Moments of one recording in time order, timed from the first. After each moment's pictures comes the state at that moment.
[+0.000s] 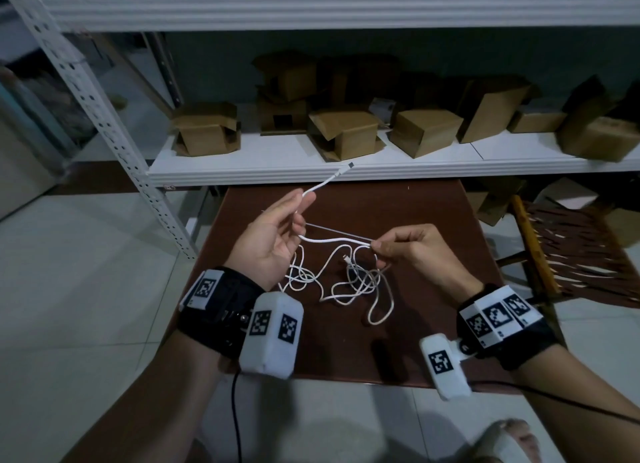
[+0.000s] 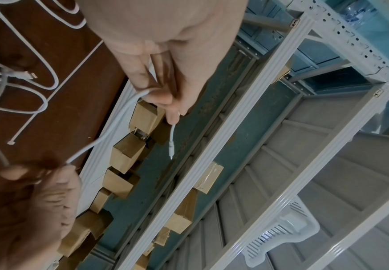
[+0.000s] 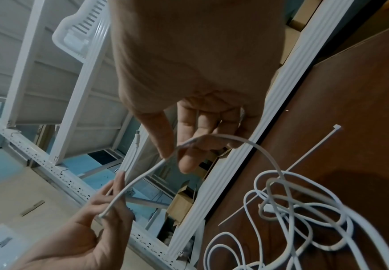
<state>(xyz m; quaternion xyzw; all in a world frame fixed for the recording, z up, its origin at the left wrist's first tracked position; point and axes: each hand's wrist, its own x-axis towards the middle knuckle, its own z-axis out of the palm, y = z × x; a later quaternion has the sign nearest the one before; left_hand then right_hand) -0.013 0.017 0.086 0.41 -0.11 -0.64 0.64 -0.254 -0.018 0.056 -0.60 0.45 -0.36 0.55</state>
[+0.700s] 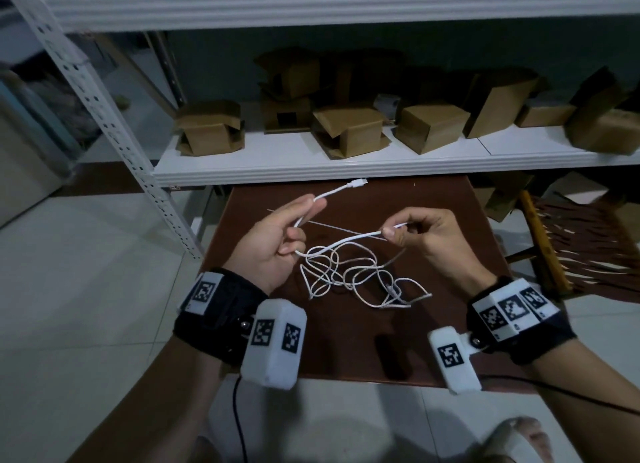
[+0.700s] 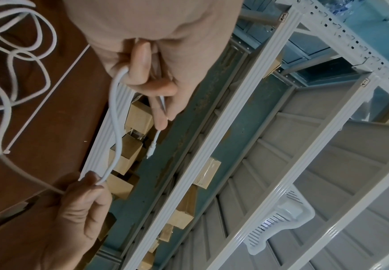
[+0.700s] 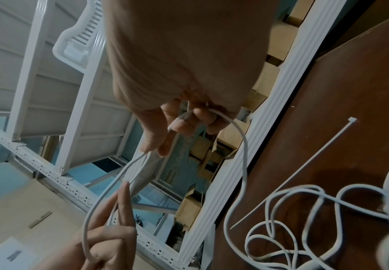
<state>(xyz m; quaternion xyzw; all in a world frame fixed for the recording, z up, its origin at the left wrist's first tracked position) -0.004 0.022 0.087 0.45 -0.15 -0.66 0.58 -0.251 -0.023 0.065 -0.66 0.40 -0.43 0.47</state>
